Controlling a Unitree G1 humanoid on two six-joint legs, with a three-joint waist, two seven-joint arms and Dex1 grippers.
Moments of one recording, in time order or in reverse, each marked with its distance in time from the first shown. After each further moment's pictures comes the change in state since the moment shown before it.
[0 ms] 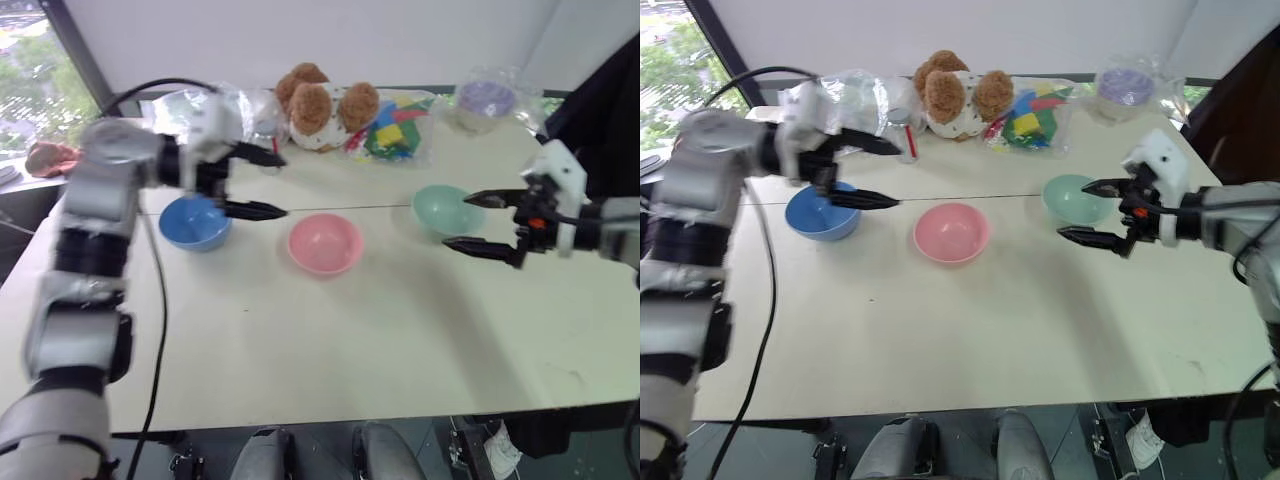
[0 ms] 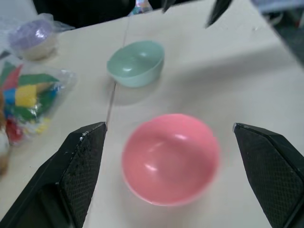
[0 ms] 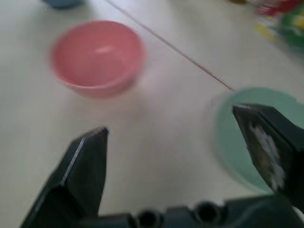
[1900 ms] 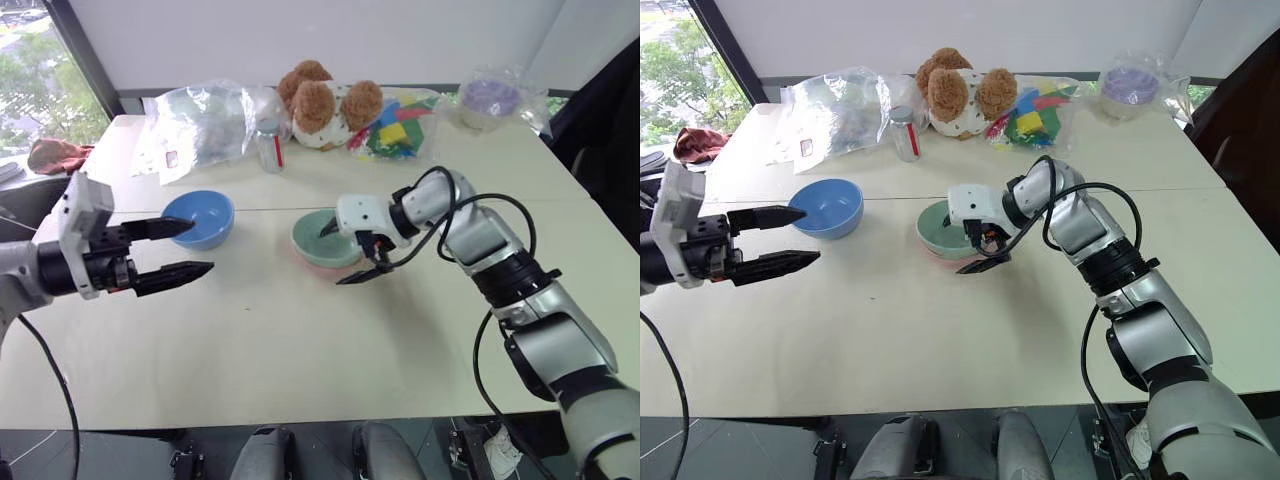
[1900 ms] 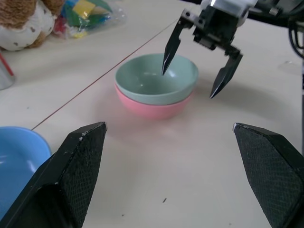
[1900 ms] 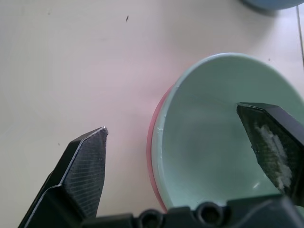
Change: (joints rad) left arm 0.749 0.225 0.438 -0.581 -0.399 0.311 0.407; right arm -0.413 0.522 0.408 0.311 -0.401 -0.465 0.420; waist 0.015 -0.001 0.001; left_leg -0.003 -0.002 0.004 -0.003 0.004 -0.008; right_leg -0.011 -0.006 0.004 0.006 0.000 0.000
